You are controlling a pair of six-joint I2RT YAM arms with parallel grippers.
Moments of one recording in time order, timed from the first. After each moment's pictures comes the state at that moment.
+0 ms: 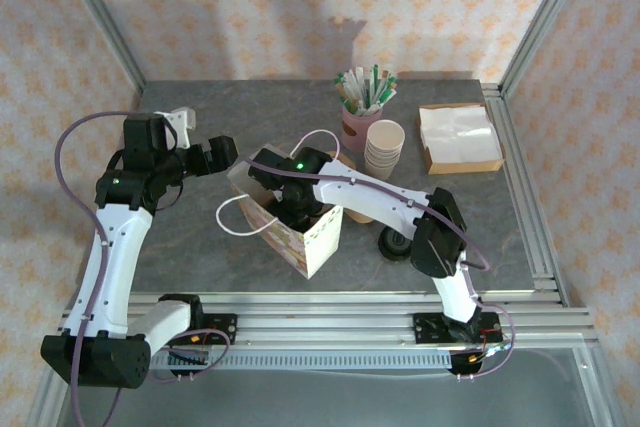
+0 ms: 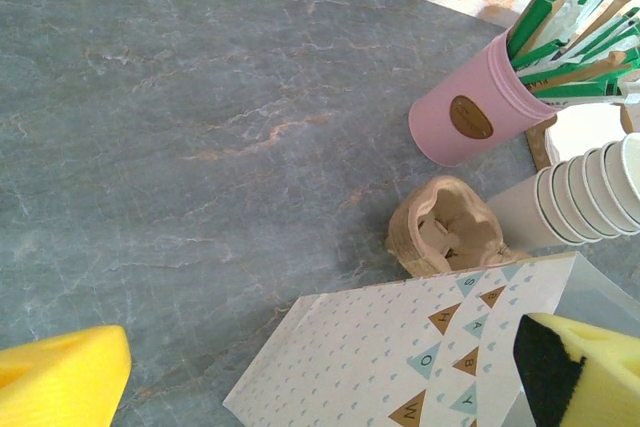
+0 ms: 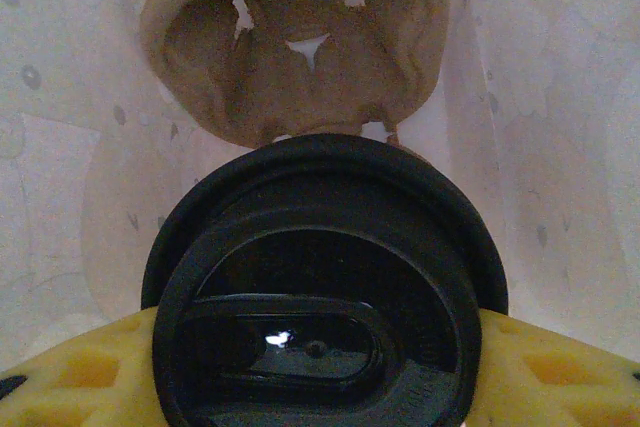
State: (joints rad) left arm 0.03 1.06 1.19 -0.82 0.34 -0.31; right arm 1.05 2.02 1.91 -1.24 0.00 0.38
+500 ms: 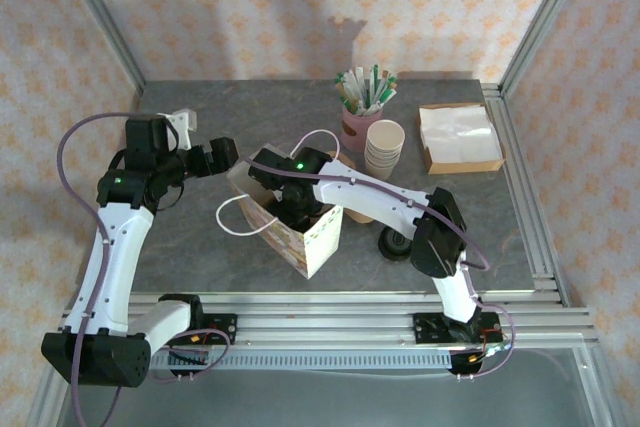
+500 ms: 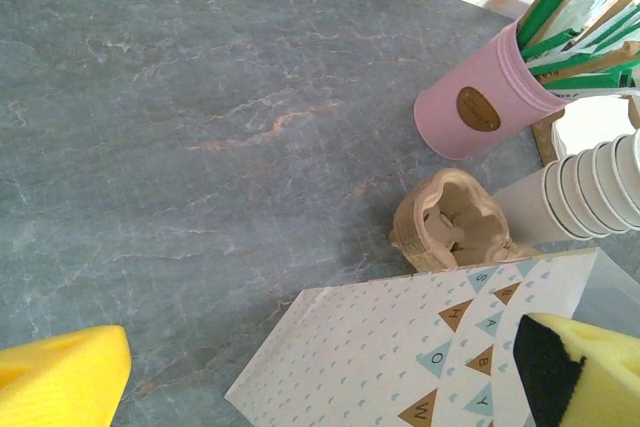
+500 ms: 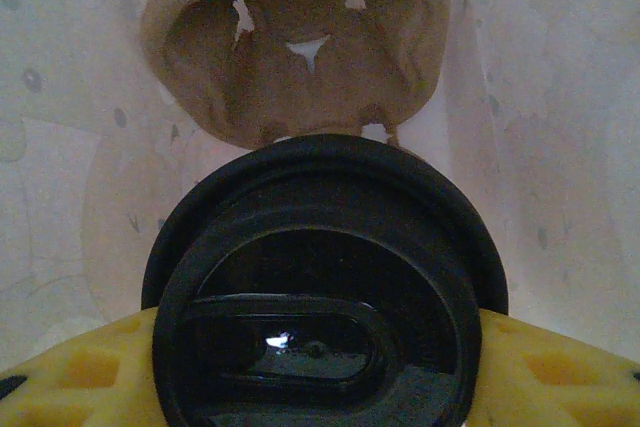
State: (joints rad) left arm 0.03 1.06 1.17 -0.82 0.34 -0.31; right arm 1.05 2.02 1.91 -1.24 0.00 0.38
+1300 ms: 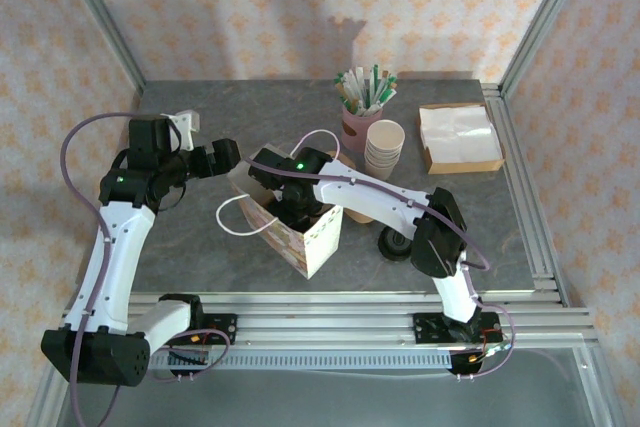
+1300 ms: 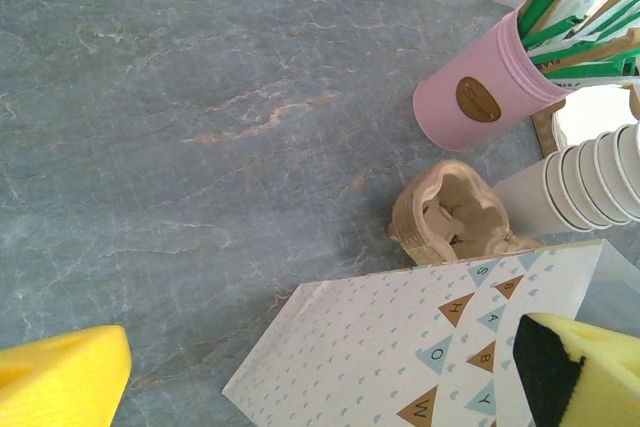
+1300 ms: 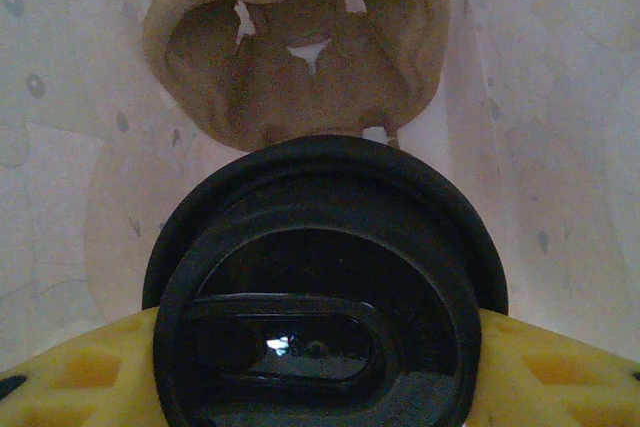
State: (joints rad) left arm 0.02 1.07 1.17 -0.82 0.34 -0.31; right arm 1.05 2.02 1.90 -1.23 0.00 0.38
